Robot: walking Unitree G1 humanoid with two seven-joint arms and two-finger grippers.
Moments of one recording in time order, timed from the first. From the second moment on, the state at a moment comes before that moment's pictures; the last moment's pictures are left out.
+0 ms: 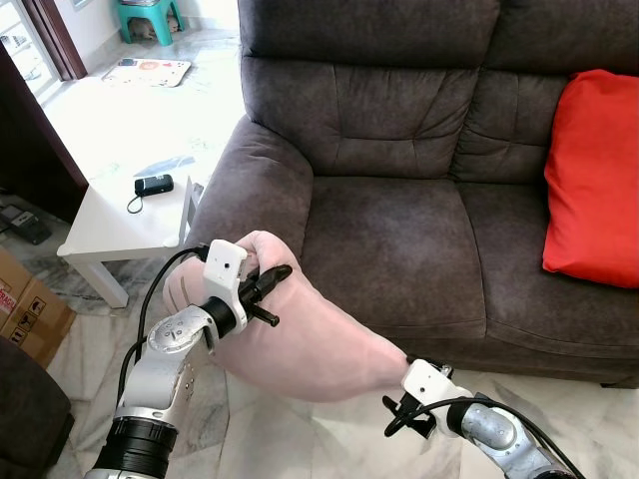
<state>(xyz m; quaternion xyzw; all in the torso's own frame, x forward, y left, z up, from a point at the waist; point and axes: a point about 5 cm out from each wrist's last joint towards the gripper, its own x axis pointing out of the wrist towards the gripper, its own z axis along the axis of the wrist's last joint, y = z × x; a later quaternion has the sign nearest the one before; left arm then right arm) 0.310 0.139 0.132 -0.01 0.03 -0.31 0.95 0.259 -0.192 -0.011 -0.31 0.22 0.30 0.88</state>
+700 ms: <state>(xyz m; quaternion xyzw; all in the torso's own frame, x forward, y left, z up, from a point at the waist) 0.304 0.138 0.136 -0.03 0.04 -0.34 0.94 0.250 -0.197 -0.025 -0.35 0.27 0.31 0.84</state>
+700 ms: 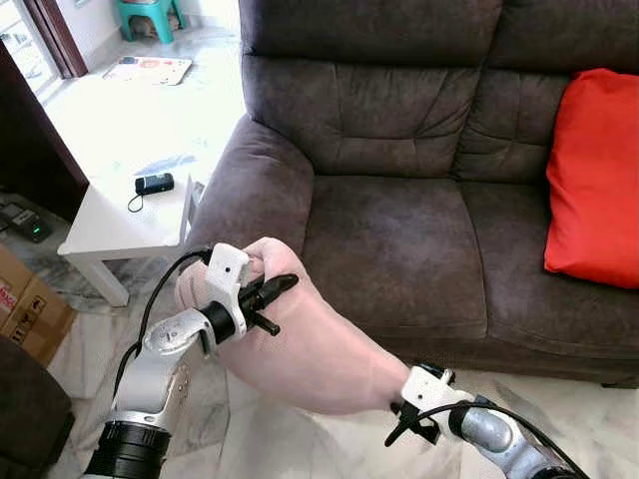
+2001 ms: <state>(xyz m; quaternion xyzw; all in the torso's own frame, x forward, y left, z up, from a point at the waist) 0.302 0.137 0.133 -0.02 0.05 -0.35 0.94 0.251 -0.196 -0.025 -0.32 0.27 0.30 0.86</state>
